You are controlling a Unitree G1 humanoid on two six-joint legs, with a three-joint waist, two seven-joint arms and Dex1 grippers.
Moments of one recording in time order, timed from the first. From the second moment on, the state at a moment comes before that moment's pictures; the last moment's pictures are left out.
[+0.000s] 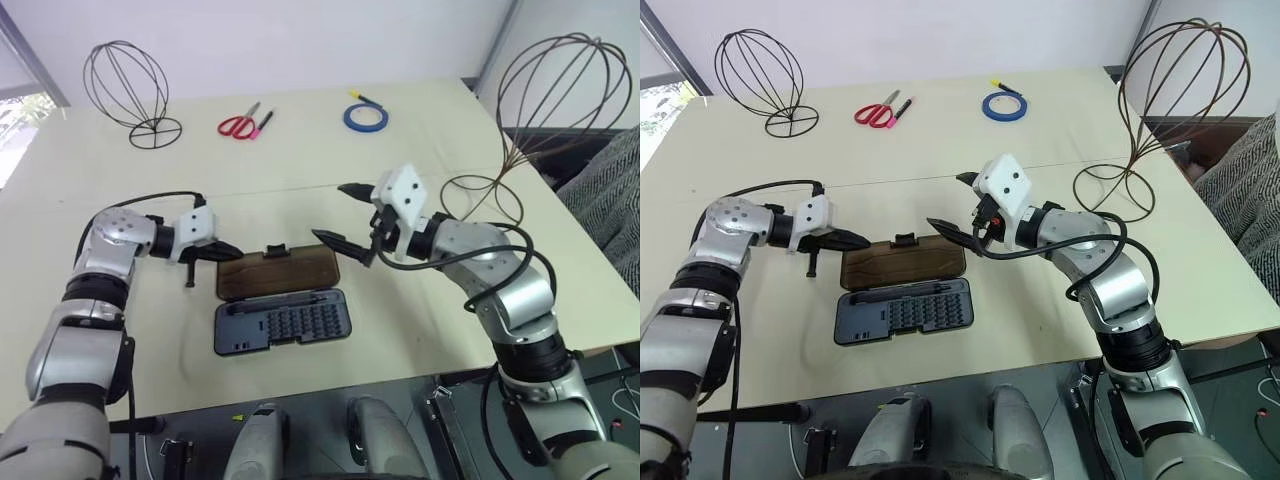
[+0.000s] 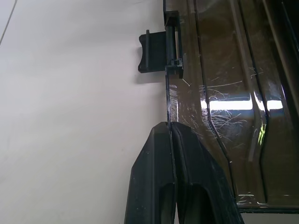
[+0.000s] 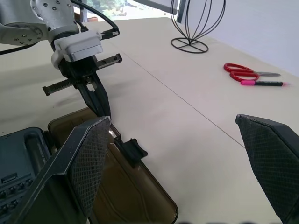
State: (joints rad) left arm -0.86 0.67 -0.12 1.00 0.03 -0.42 -1.43; right arm -0.57 -0.45 0.16 -0.33 0.32 0.60 0.67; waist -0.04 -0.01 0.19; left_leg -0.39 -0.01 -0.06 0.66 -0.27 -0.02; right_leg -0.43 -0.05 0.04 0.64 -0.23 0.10
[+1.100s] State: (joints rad) left arm -0.41 0.83 0.15 -0.11 -0.51 0.68 -1.20; right arm -0.57 -0.45 0.18 -0.33 0.32 0.60 0.69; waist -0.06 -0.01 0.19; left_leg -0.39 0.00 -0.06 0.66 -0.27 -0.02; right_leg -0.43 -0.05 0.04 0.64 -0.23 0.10
